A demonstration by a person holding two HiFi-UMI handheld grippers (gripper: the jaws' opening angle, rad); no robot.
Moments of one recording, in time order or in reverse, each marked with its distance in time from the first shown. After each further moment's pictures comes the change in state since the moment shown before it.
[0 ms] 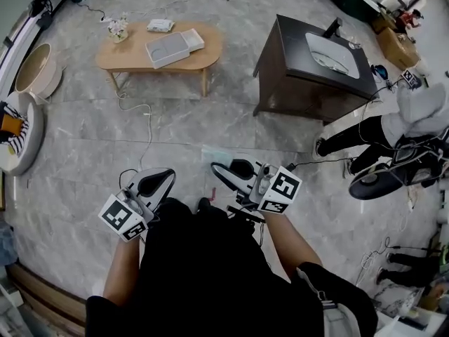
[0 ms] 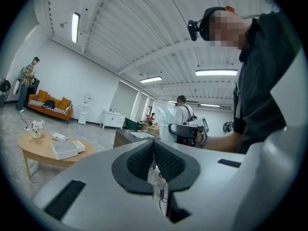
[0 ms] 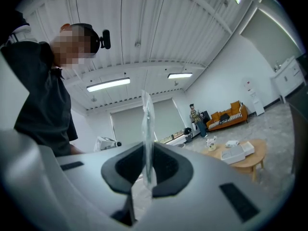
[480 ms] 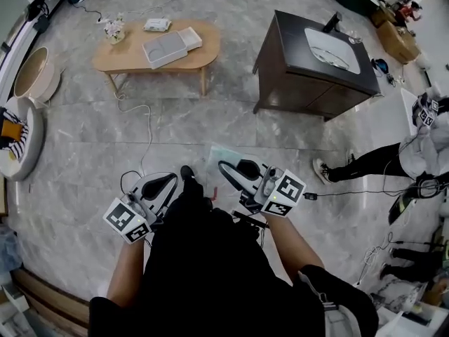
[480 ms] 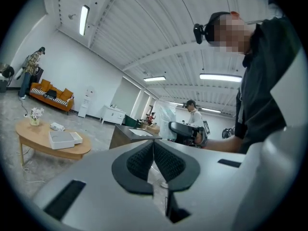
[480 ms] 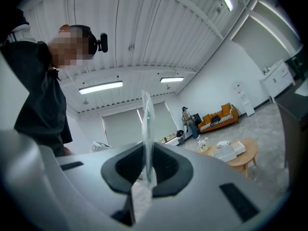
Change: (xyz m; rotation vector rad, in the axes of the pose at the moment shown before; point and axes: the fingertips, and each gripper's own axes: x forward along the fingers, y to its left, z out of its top) left arm 0.013 0.012 -0.016 -0.092 0.010 -0.009; right arm -0.013 -0.028 0.002 0.035 -0.043 -0.097
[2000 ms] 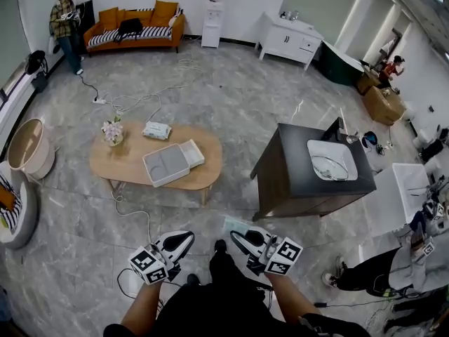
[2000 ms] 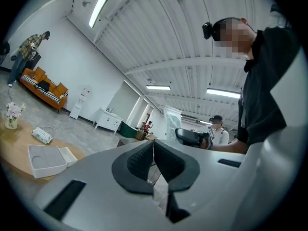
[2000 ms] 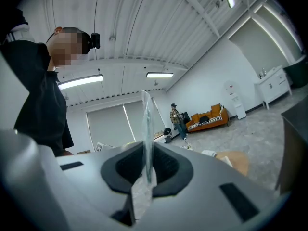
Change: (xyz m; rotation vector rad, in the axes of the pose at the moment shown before) left arm 0.183 0.287 0.132 -0.085 -0.101 -0.116; right arm 0.162 -0.278 0.100 -0.010 0.067 -0.118
